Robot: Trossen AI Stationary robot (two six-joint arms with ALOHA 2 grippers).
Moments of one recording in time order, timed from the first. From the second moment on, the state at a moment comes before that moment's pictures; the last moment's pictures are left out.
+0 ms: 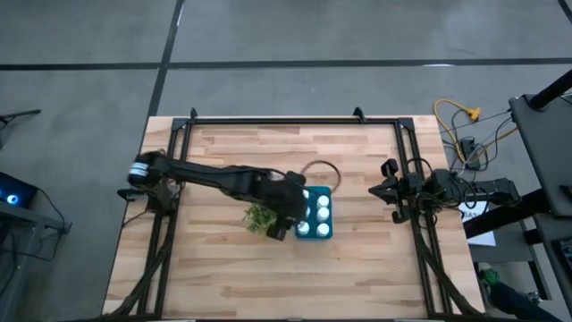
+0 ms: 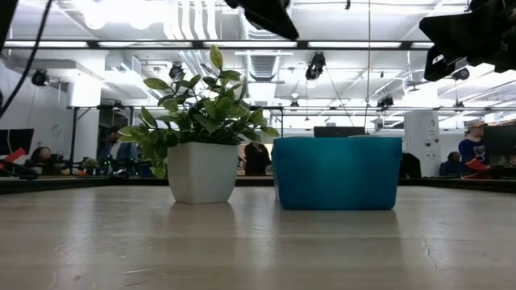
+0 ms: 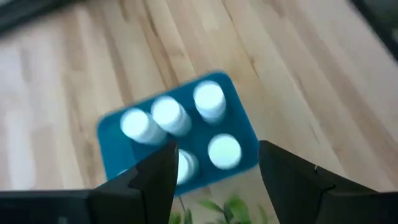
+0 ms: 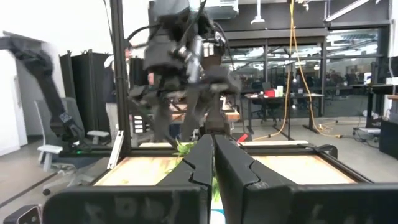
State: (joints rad) left arm -0.15 1.81 1.72 -0.80 0.00 0.24; right arm 0.06 0.02 0.01 0.24 -0.02 0.08
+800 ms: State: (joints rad) left arm -0.08 1.01 0.66 0.22 -0.07 0.19; right arm 0.07 0.02 0.01 0.13 0.12 0.04
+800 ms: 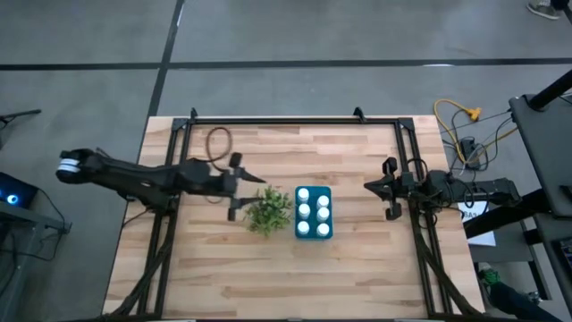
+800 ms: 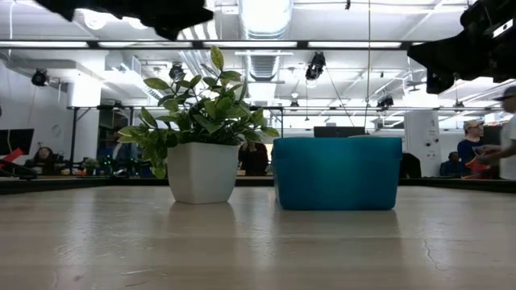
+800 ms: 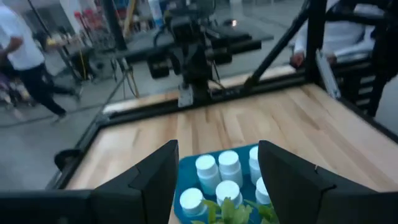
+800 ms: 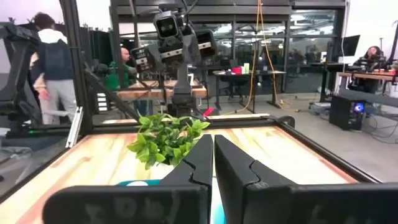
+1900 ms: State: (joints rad) left arm -0.08 0.22 0.01 0.54 -0.14 0.13; right arm 0.07 0.02 0.01 0.06 0.13 0.04
